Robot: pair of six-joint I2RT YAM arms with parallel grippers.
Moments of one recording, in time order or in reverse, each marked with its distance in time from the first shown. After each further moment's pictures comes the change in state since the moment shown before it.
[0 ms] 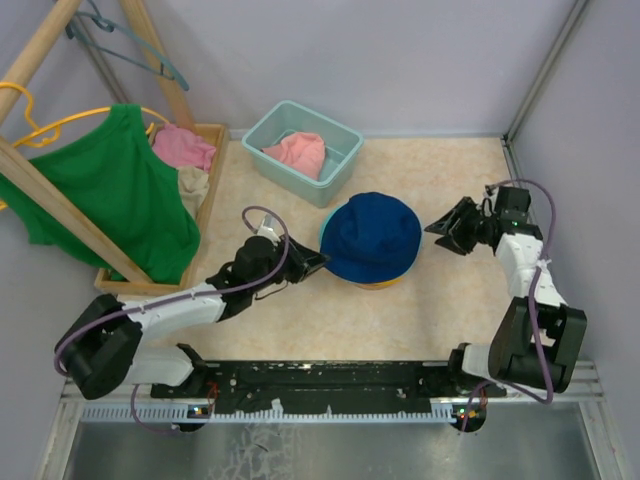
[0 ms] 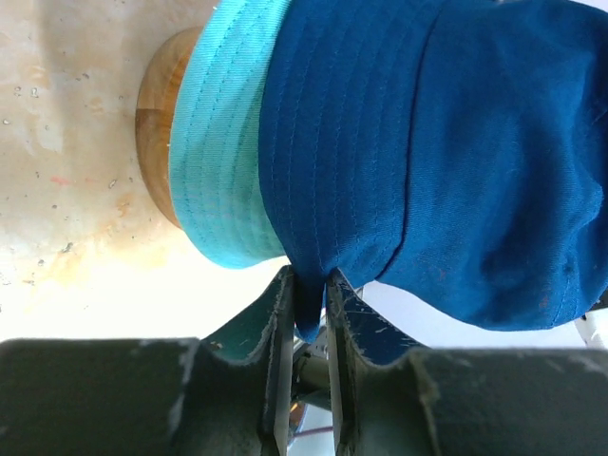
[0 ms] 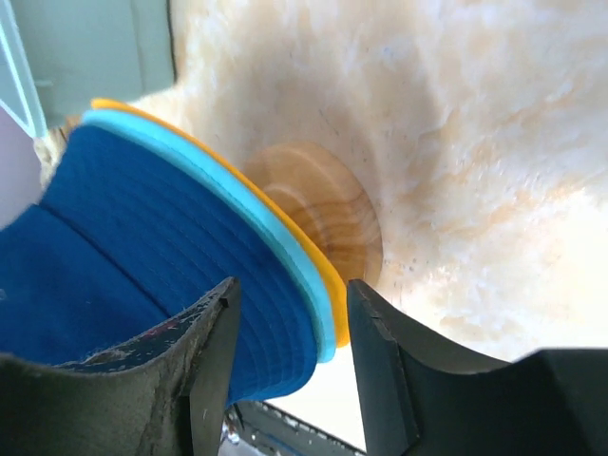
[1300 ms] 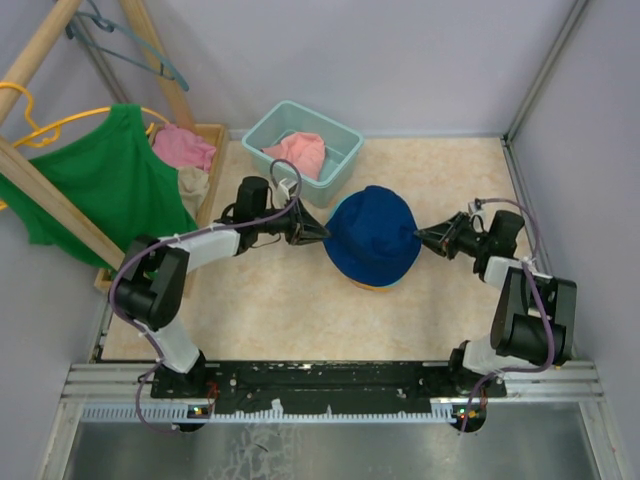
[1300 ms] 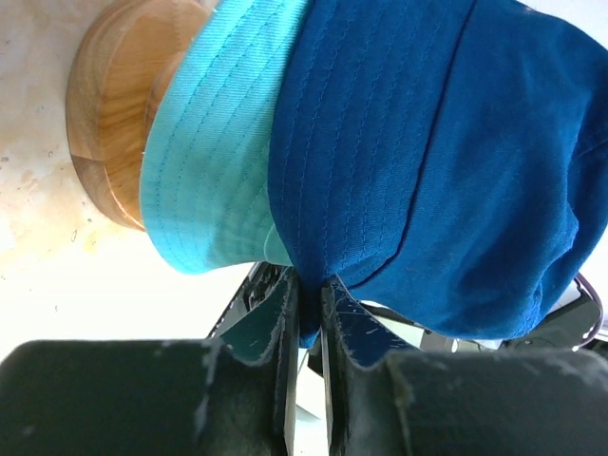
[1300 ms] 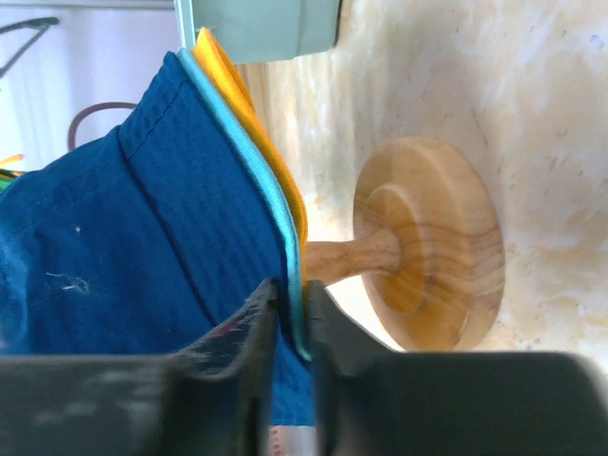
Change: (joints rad) left arm 0.368 0.443 0.433 -0.138 0.875 0.188; right arm -0.059 0.138 -0.326 0.851 -0.457 0.356
